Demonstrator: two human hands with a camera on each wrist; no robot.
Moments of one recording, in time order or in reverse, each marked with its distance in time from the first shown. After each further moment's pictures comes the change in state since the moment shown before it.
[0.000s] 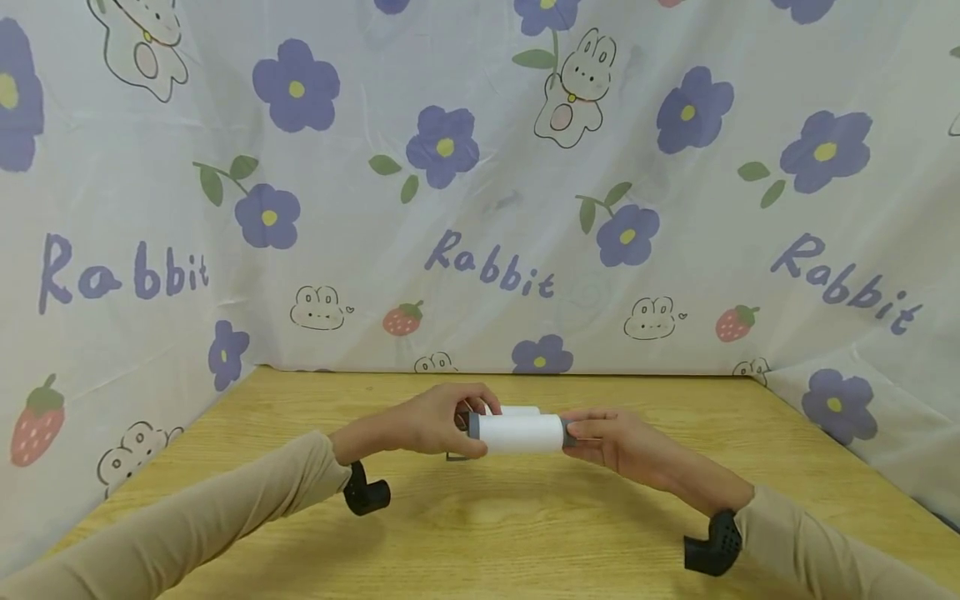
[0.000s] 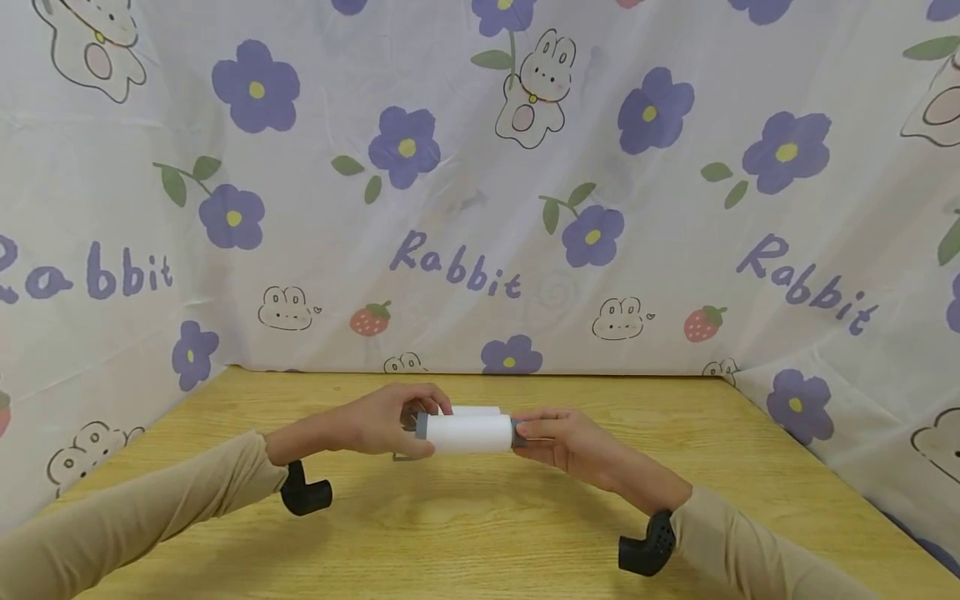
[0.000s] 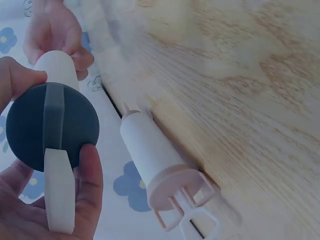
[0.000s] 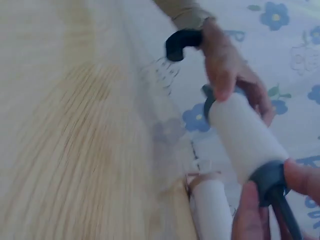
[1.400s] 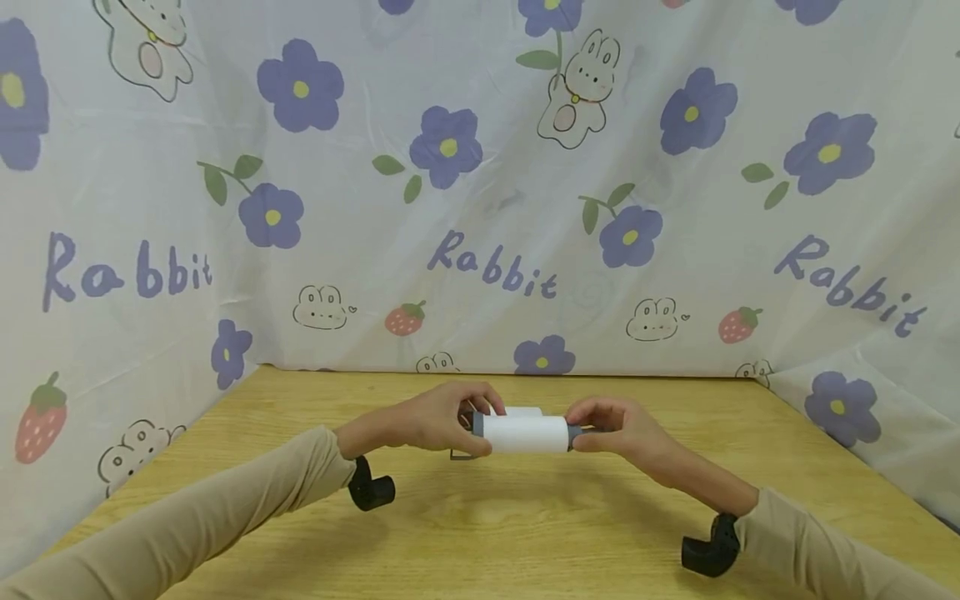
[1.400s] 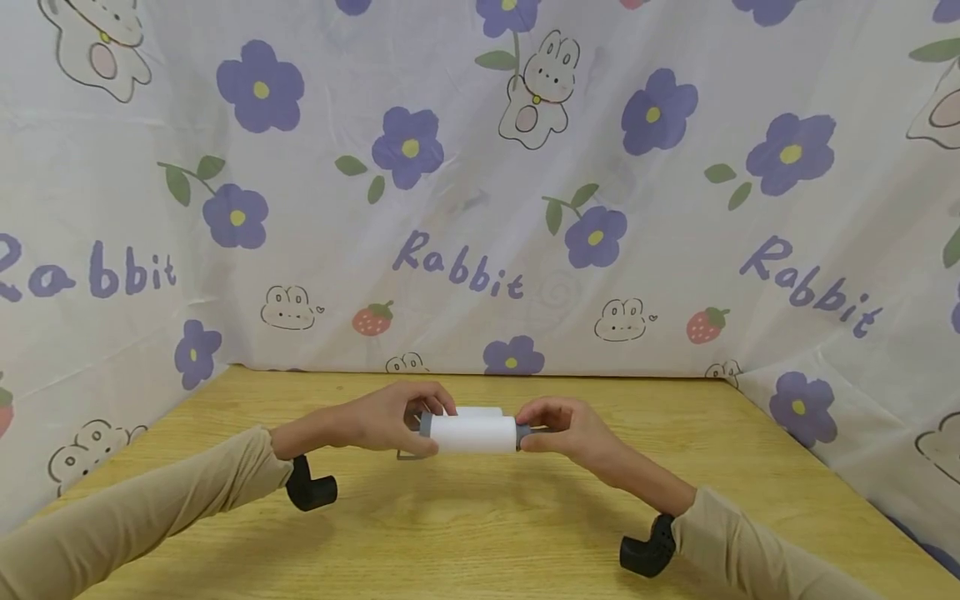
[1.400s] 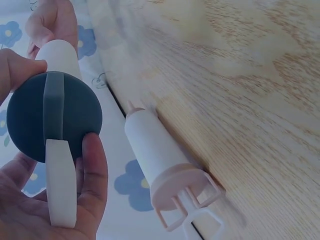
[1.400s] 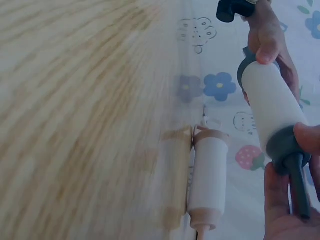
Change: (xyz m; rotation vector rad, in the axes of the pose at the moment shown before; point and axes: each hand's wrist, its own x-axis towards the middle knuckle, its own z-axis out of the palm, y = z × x) left_hand 0.001 0.000 -0.004 -0.023 -0.037 0.013; right_hand -0.004 -0.001 0.001 -0.486 0.048 -0.321
